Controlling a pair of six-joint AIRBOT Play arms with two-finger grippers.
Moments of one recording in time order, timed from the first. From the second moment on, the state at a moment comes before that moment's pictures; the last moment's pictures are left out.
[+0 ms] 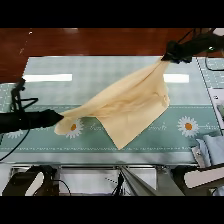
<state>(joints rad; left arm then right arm) 0.06 -0.64 0.61 0.96 -1.20 -1.47 -0.06 -1.70 1.81 -1.05 1.29 1.54</state>
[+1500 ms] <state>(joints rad) -0.02 -0.73 0.49 0.93 -1.14 -1.30 0.55 -0.93 0.34 -0.86 0.57 1.94</state>
